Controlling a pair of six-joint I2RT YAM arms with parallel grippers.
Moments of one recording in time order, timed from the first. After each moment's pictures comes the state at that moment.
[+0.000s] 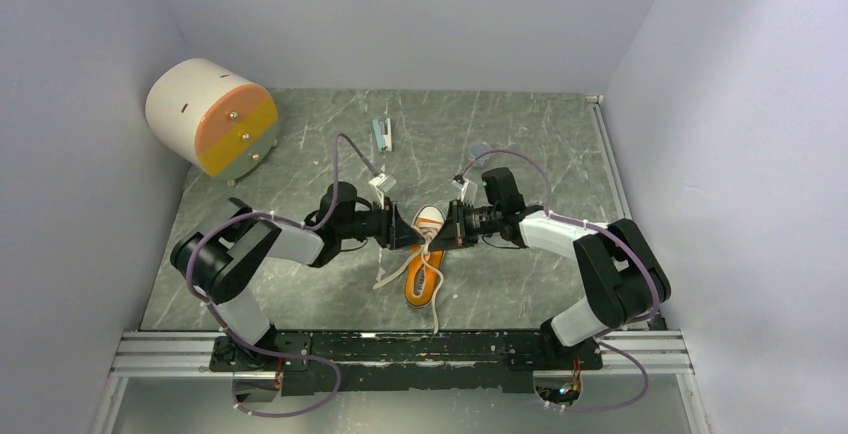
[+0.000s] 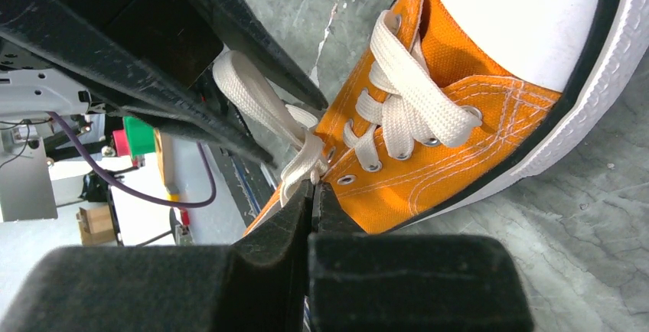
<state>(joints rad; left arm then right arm) -0.63 1.70 0.53 0.86 0.70 -0.60 0.44 1.52 0.65 0.05 -0.85 0.49</state>
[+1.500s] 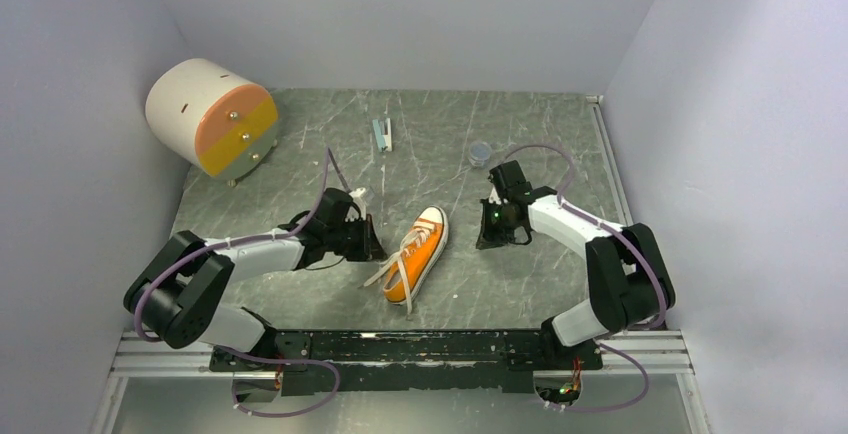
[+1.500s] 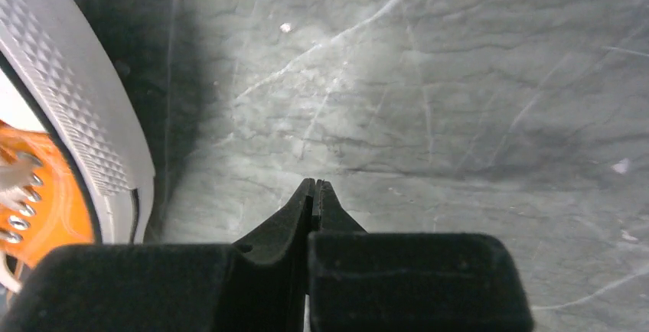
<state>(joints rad) -0.60 1.42 0.53 0.10 0.35 -0.60 0.37 1.48 0.80 -0.50 -0.17 0.43</state>
